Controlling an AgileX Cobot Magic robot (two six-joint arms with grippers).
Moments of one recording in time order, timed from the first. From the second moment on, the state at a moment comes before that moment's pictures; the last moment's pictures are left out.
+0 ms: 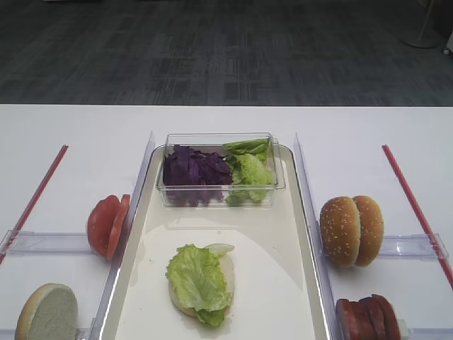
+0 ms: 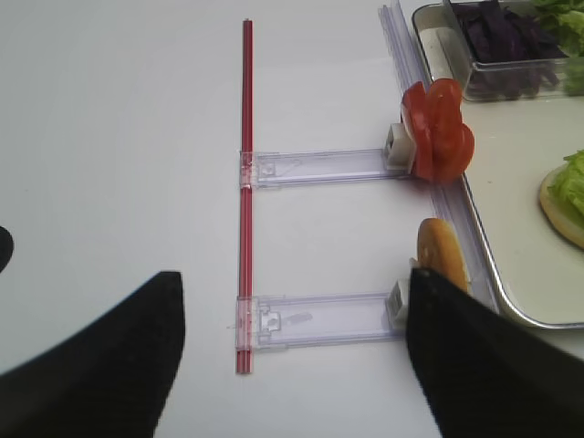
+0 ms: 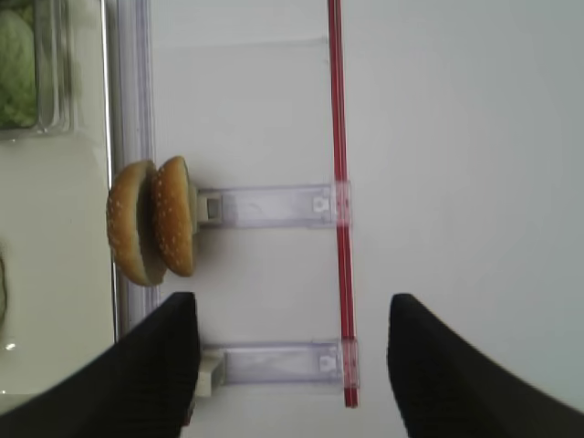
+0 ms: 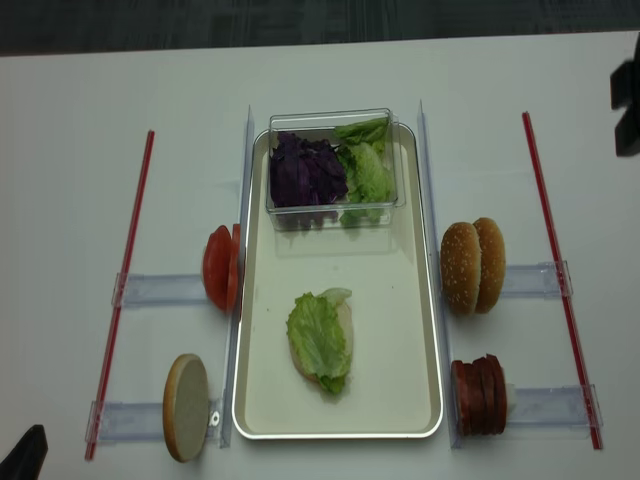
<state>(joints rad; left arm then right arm) -0.02 -0.02 -0.49 0.01 1.18 -0.02 0.00 1.13 -1.13 0.08 1.25 0.05</state>
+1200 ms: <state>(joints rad) -0.02 -0.02 -0.49 0.01 1.18 -0.02 0.00 0.51 -0.56 0.08 1.11 0.05</state>
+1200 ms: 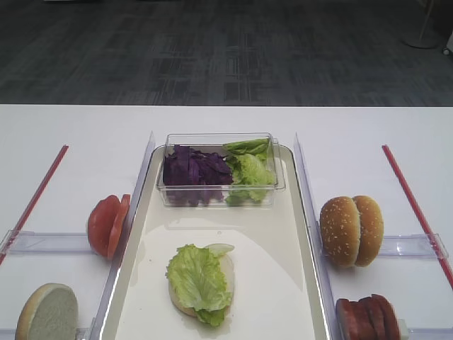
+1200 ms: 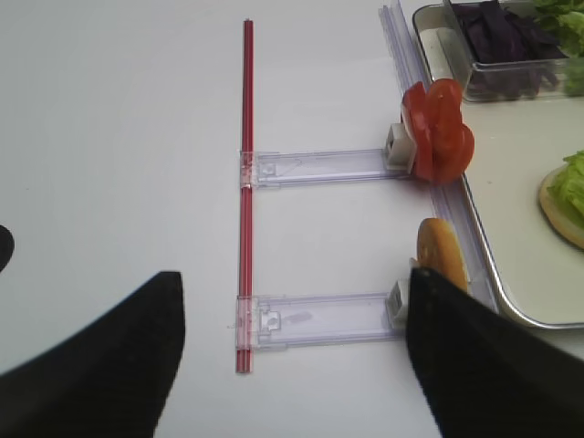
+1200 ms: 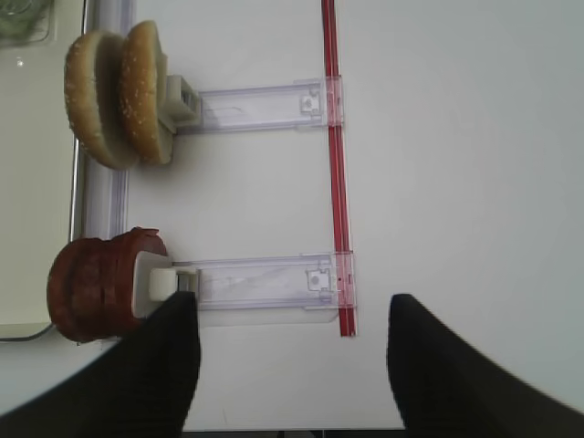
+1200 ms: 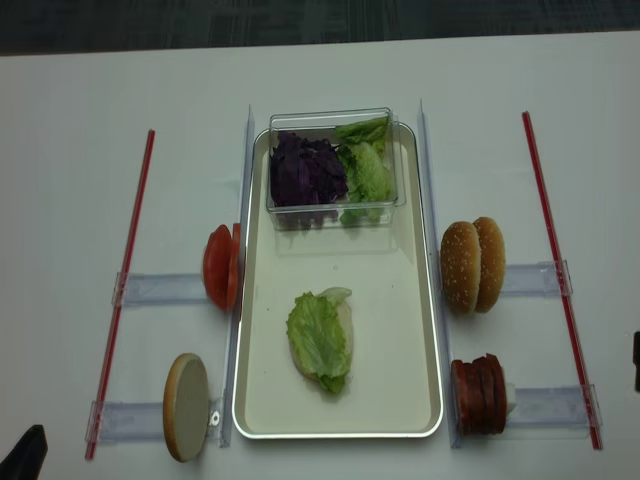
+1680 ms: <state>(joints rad) -0.02 -0.02 -0.49 0.01 1.18 -0.02 0.00 0.40 -0.50 0.08 1.08 0.05</state>
